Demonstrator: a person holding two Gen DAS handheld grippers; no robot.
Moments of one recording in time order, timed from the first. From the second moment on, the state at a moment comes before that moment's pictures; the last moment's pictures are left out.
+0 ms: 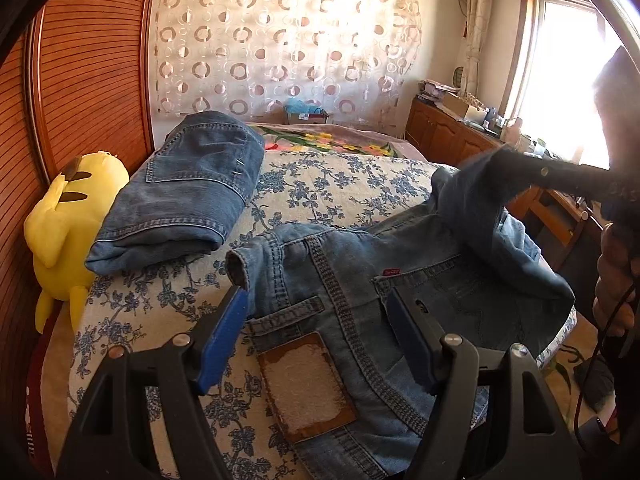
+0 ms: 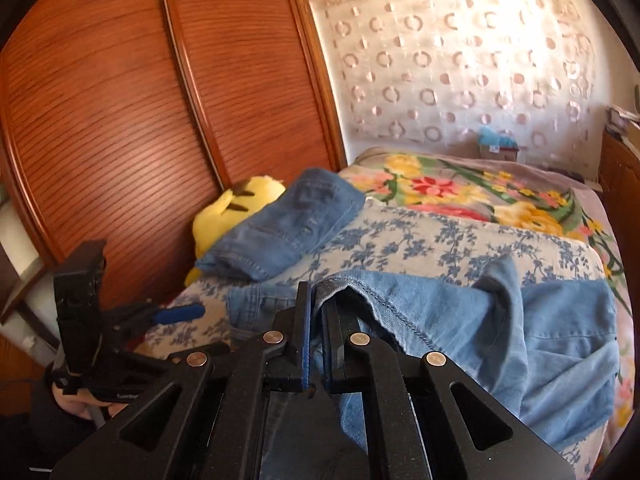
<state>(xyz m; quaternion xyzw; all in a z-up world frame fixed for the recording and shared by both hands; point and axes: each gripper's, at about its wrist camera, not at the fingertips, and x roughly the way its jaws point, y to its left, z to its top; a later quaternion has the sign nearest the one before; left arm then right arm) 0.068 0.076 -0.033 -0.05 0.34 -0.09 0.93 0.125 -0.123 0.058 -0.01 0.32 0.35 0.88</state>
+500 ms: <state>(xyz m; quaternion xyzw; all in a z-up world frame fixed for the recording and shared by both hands) 0.081 0.043 -0.045 -0.03 0.36 -0.12 0.93 0.138 -0.178 0.029 -0.04 0.35 0.26 0.90</state>
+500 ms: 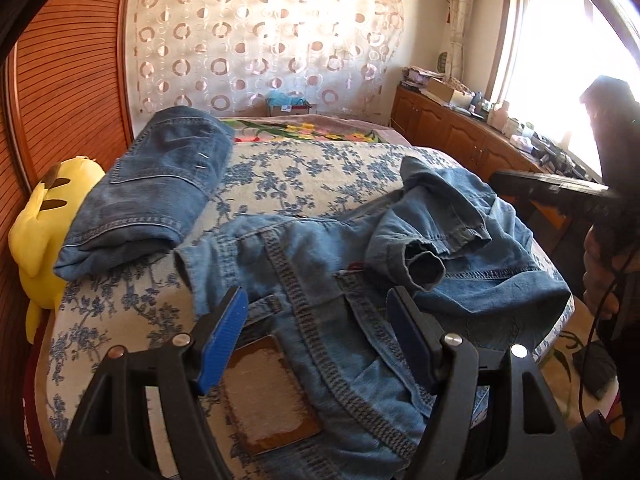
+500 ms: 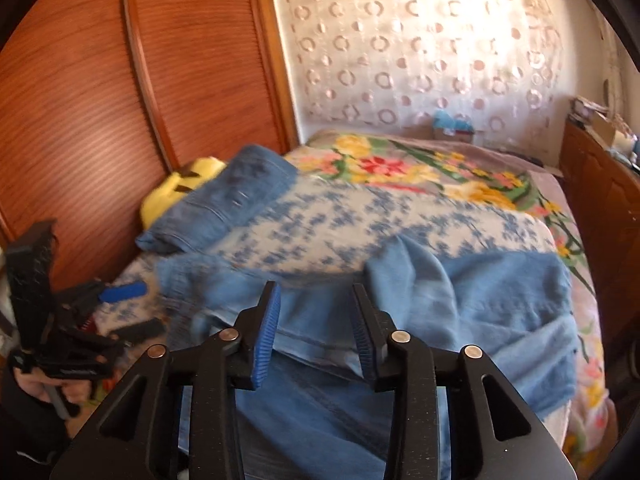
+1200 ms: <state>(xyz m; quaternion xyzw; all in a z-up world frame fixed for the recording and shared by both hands) 0.094 -0.004 -0.049 -0.02 0.37 -0.19 0.91 0.166 -0.200 -0.040 -0.02 0.41 0.21 0.89</state>
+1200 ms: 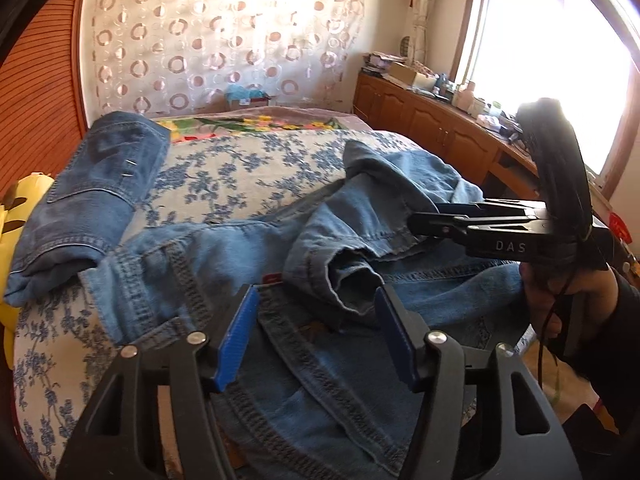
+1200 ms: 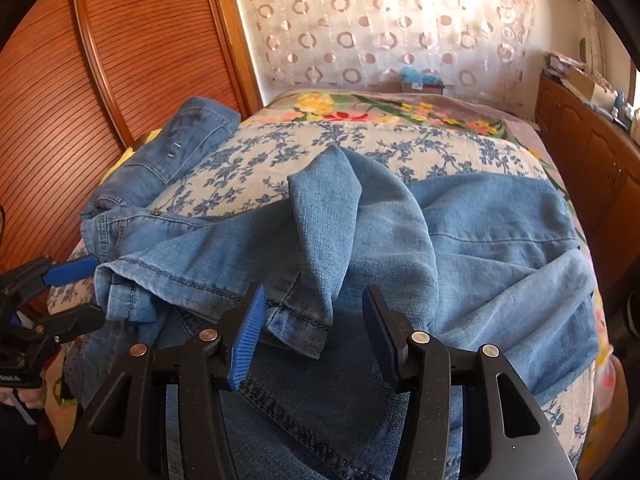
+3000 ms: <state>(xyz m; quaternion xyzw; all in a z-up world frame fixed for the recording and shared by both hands) -0.010 0.047 -0.053 -0.06 0.36 -0.21 0.91 0.157 -0.069 0.062 -0.06 0.31 0.36 0.88</state>
